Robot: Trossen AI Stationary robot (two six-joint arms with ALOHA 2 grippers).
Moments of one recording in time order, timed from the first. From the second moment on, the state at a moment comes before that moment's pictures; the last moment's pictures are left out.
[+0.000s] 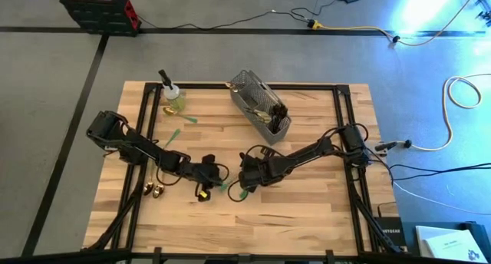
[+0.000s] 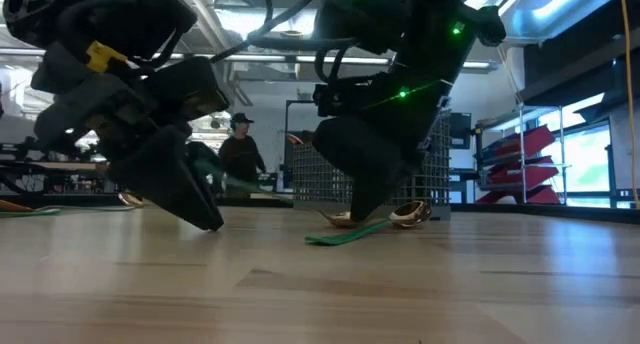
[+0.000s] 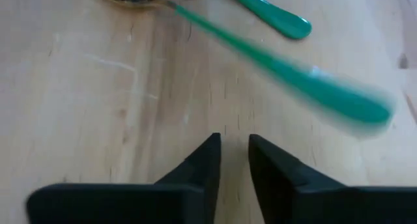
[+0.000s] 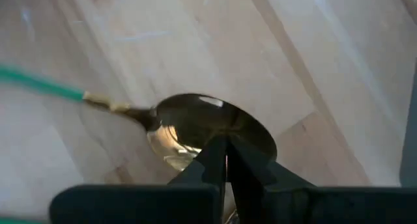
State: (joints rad) left arm -0.31 1.64 0.52 0.36 -0.14 -0.31; right arm 0.26 2.08 1.35 -0.58 0.47 0.70
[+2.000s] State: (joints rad) left arm -0.29 1.59 0.42 0.82 0.01 -1.23; right arm 0.30 2.08 1.29 -0.55 0.47 0.81
